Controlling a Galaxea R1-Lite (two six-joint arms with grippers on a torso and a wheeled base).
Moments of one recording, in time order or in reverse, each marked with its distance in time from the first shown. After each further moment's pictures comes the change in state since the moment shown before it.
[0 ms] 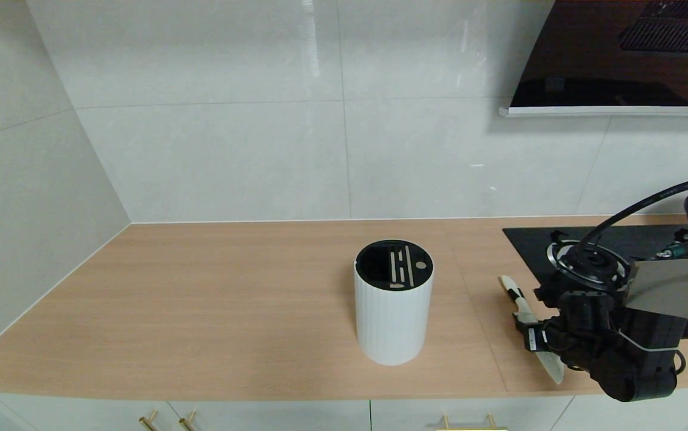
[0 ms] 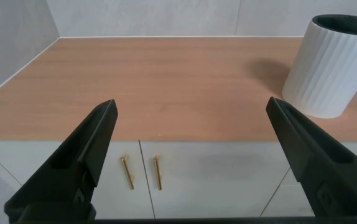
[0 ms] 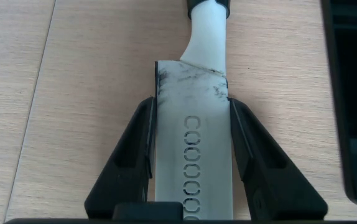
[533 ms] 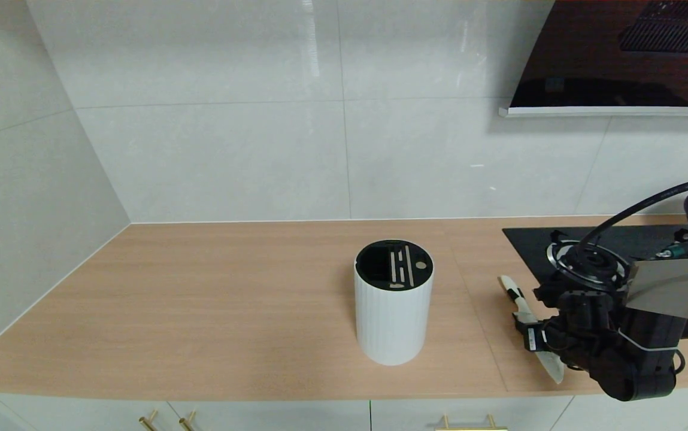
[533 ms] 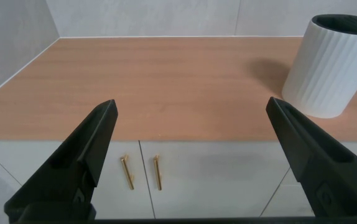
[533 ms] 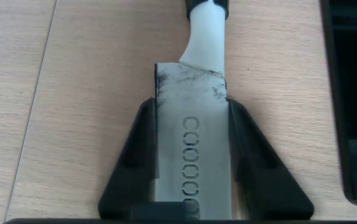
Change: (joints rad) left arm -0.001 0.000 0.000 0.000 0.000 0.001; right arm 0.000 0.004 -0.010 0.013 0.003 0.000
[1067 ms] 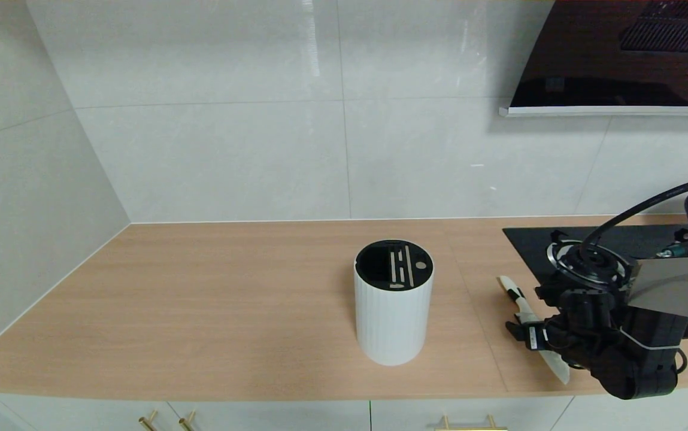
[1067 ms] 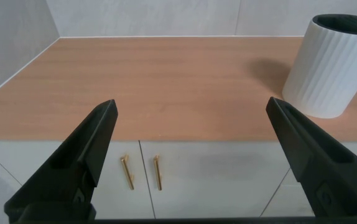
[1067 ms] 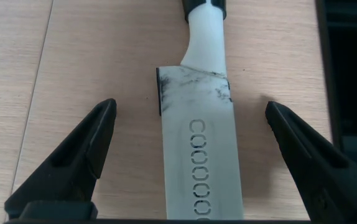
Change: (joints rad) left arm 0.001 0.000 0.000 0.000 0.000 0.000; right arm 0.000 -0.014 -0.001 0.004 -0.001 0.004
